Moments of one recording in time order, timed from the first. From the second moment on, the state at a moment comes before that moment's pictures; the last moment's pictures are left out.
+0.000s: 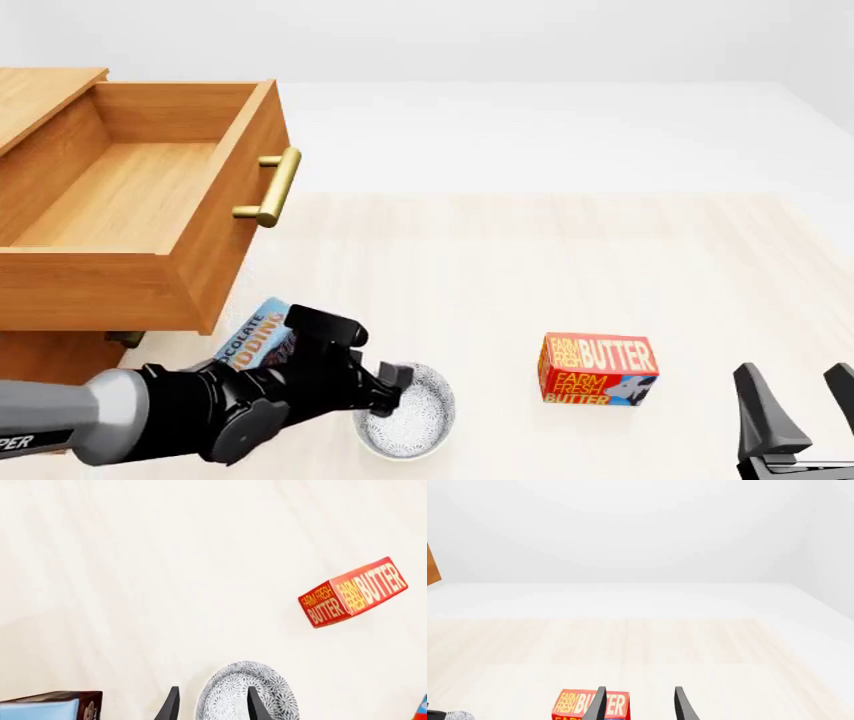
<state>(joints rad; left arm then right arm) -0.70 1.59 -0.56 -0.24 -0.32 0.00 0.00 -0.01 0.00 0.00</state>
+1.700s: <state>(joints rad) -0.71 1.48 -0.52 -0.24 -0.32 0.00 0.00 -0.01 0.00 0.00</state>
